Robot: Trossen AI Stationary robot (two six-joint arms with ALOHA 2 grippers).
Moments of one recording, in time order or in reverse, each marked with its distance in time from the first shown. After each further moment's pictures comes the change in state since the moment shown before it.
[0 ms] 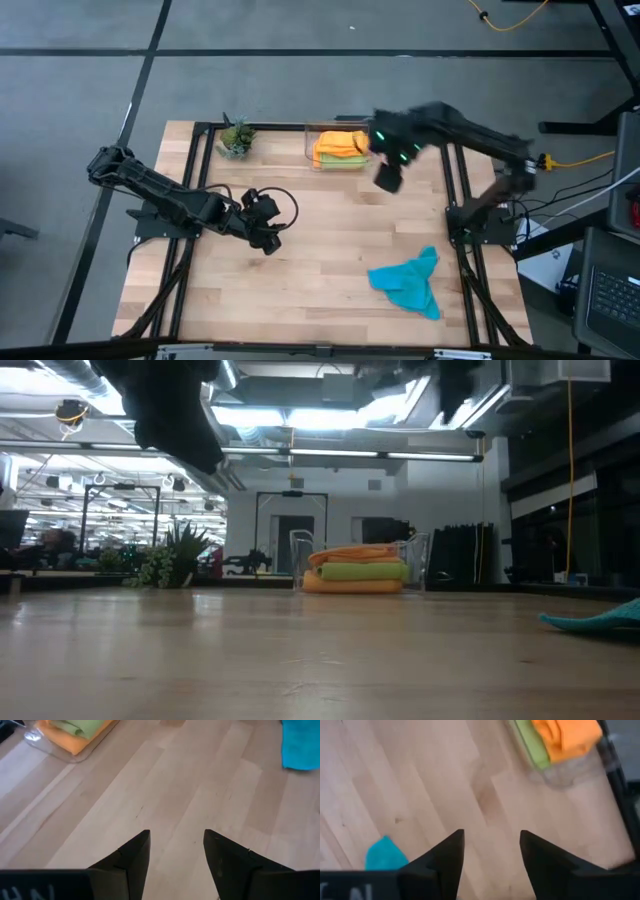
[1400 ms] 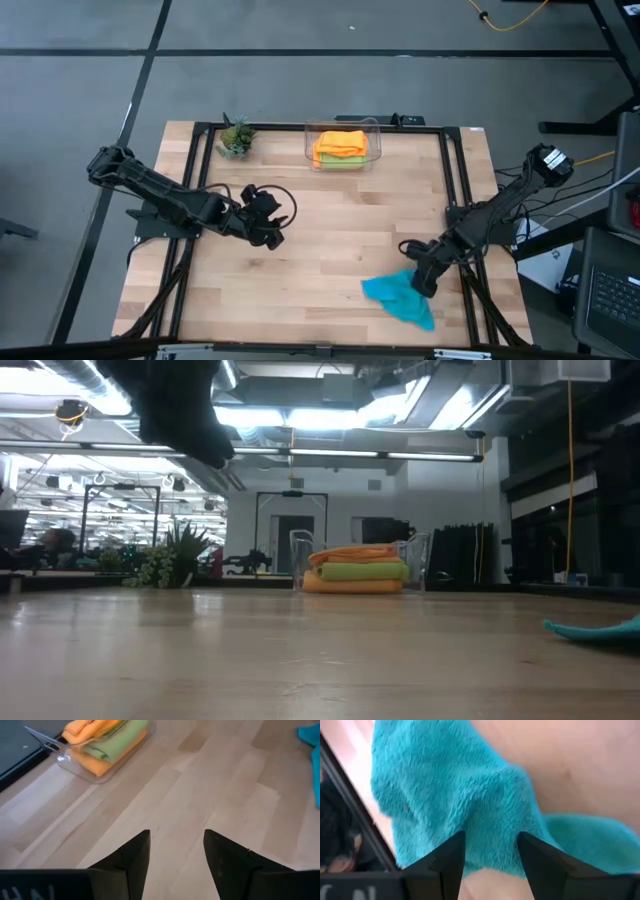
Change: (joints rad) left arm 0.000 0.000 -0.006 0.037 -0.132 0.006; right arm 0.931 -0.438 -1.327 1.092 -0.133 1.126
